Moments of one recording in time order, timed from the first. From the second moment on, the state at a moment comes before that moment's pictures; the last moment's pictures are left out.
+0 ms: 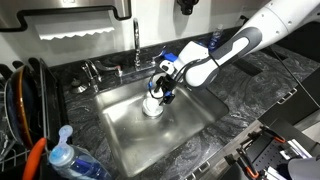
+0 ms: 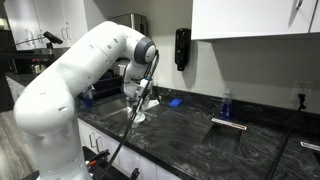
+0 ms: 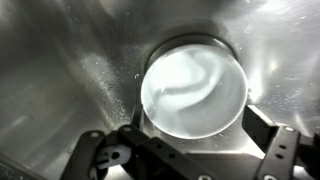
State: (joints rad) arm -0.27 0.83 0.61 -1.98 -0.17 2.96 -1.10
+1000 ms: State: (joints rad) arm -0.18 0.85 0.64 -1.92 -0.12 2.85 -1.23
